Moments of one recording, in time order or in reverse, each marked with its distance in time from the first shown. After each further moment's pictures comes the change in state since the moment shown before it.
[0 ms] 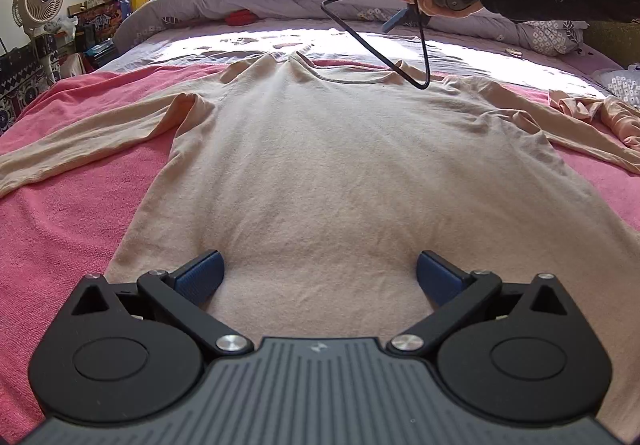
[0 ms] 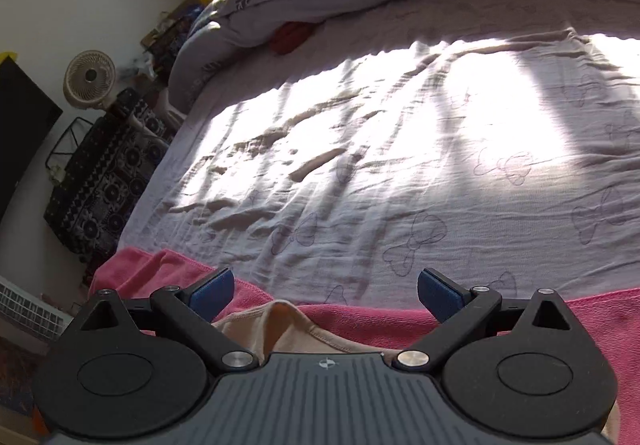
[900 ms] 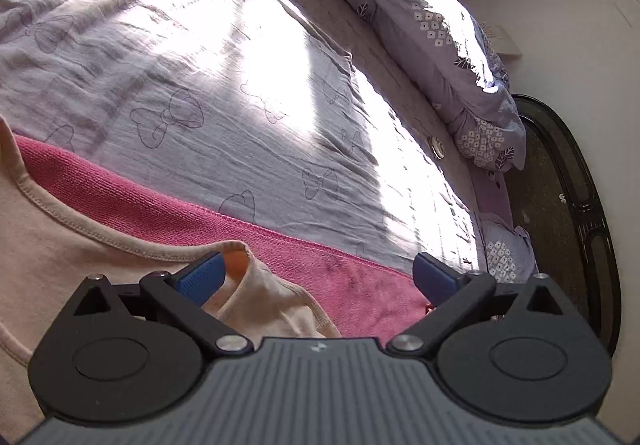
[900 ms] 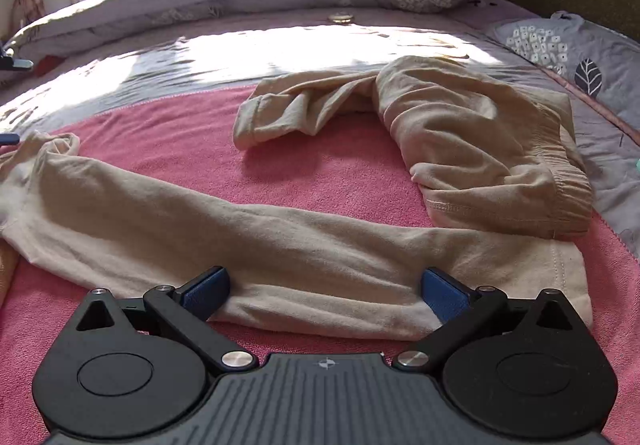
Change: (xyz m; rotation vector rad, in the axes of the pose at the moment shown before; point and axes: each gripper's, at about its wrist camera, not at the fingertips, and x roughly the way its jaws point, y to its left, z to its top) left arm 0.309 -0.033 0.265 -0.540 0.349 -0.636; right arm -0.210 -0.218 -0.276 0.068 -0.242 -0.632
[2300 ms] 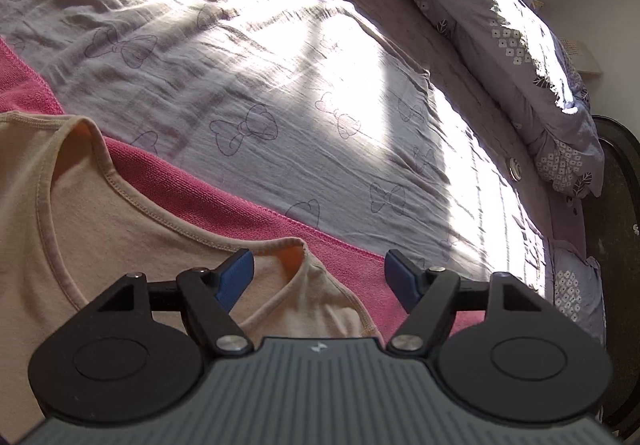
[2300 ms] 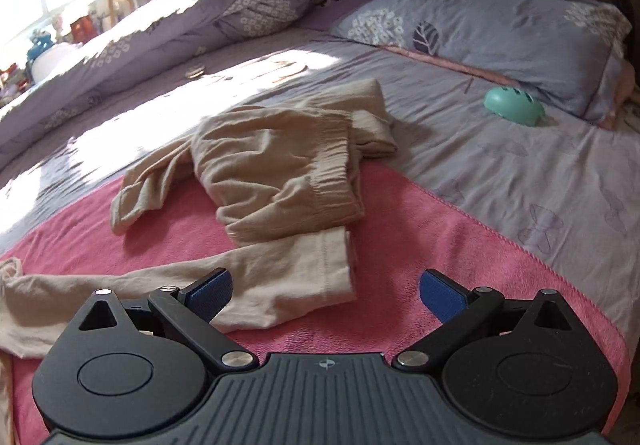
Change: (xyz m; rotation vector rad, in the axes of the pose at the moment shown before) left arm -0.025 -0.020 -0.003 -0.075 -0.047 0.294; right arm -0.065 -0.113 -0.003 0.472 -0.020 -0.168
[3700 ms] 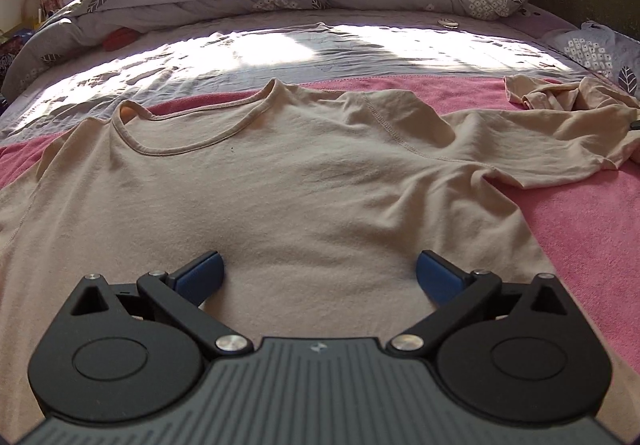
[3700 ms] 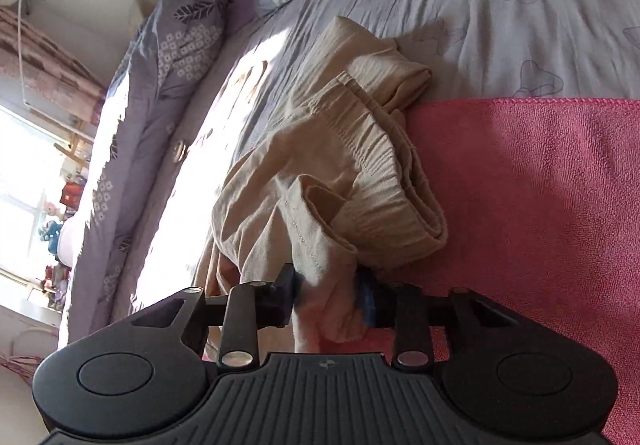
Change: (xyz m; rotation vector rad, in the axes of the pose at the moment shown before) left arm -0.046 0.020 -0.236 0.751 -0.280 0.215; right arm 0.076 0.003 0.031 0.583 0.111 0.218
